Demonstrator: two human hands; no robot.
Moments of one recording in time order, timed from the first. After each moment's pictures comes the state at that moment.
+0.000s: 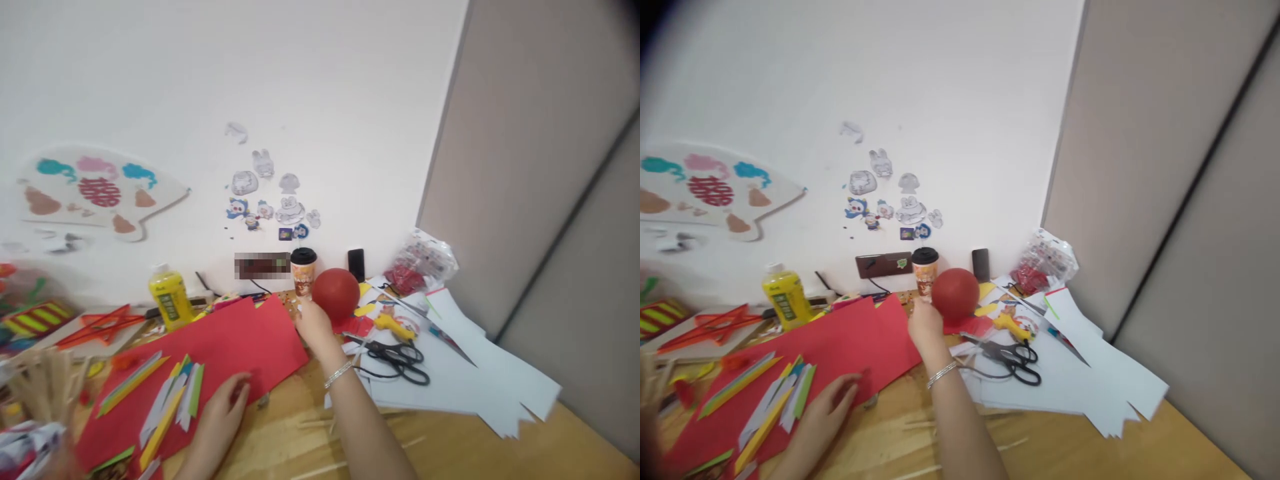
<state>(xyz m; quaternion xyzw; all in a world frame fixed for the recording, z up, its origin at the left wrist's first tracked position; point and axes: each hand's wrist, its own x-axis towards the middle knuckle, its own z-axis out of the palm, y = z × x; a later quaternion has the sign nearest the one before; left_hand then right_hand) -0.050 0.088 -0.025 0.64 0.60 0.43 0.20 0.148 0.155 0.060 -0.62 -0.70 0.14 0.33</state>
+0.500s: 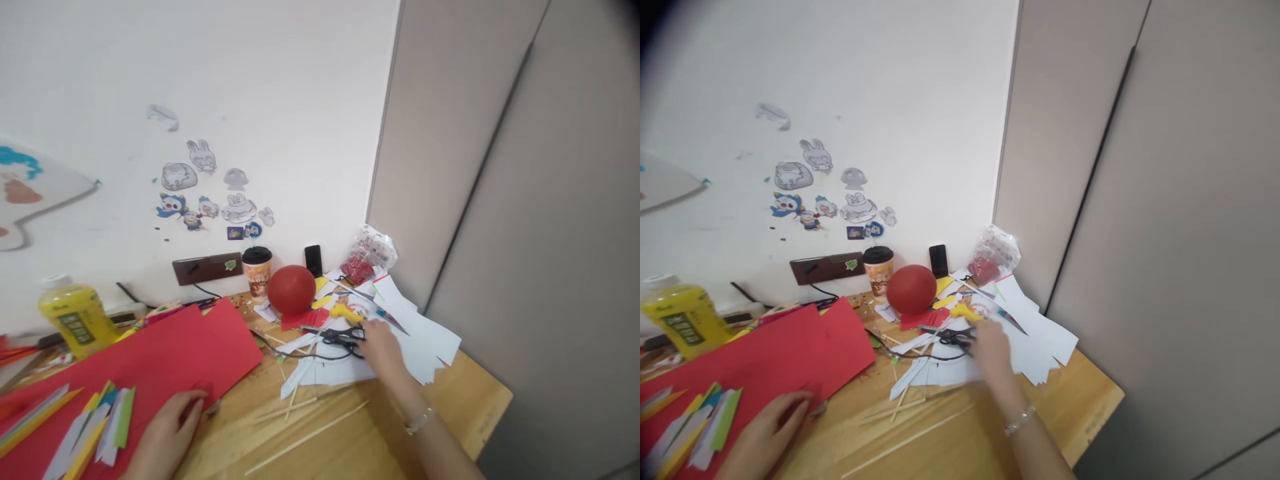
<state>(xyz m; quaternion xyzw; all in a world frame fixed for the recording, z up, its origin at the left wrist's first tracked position) -0.050 0.092 -0.025 0.73 0.58 0.34 0.14 0.324 0.030 0.037 -0.81 -0.58 -0.01 0.12</state>
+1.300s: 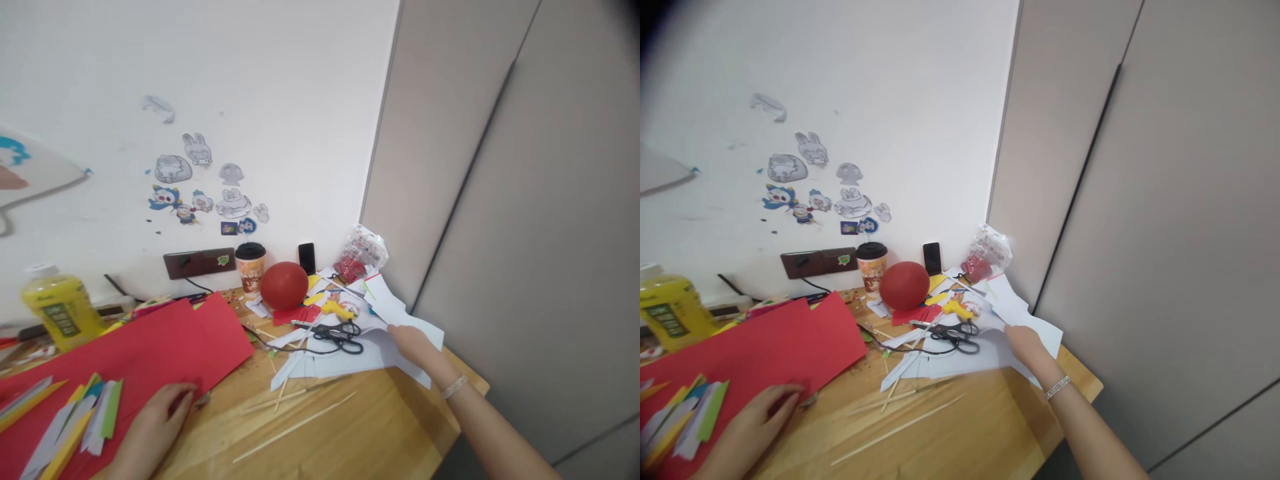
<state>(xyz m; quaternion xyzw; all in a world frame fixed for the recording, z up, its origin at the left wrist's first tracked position) -0.047 0.091 -0.020 0.74 0.57 0.34 0.14 0.428 -0.001 0.035 -0.78 -0.62 -0.05 -0.10</state>
